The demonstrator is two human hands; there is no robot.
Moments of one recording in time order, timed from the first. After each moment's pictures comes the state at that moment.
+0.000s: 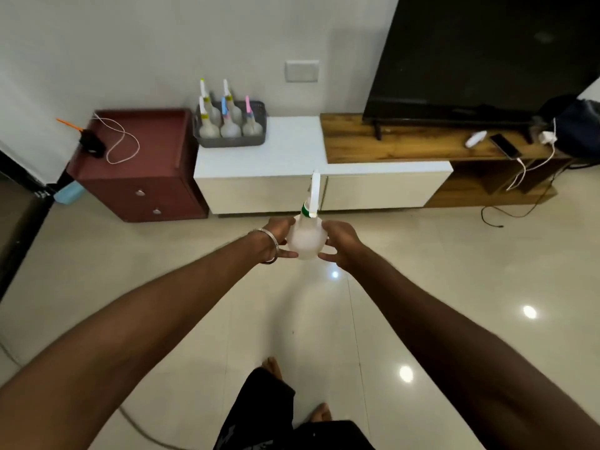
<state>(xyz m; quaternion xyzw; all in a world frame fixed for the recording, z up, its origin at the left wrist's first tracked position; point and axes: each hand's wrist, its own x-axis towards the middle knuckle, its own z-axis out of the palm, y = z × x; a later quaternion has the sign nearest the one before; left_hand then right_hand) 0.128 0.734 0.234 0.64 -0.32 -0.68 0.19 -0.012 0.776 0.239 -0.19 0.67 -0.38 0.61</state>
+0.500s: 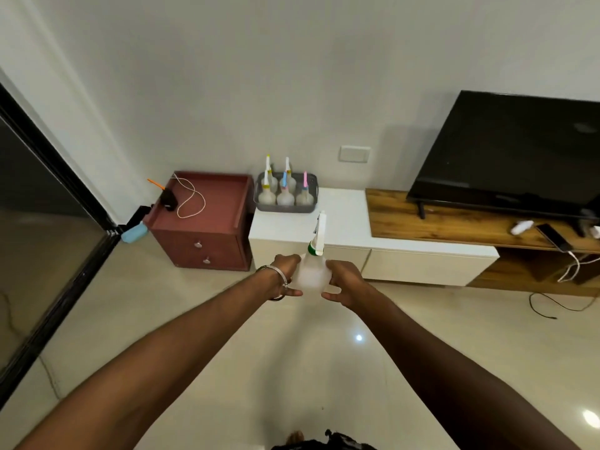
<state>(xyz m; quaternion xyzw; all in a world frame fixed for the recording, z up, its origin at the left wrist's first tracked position) 0.250 0.668 0.330 0.66 -0.31 -0.64 0.24 0.107 0.691 0.331 -0.24 0.65 -0.34 0.63</state>
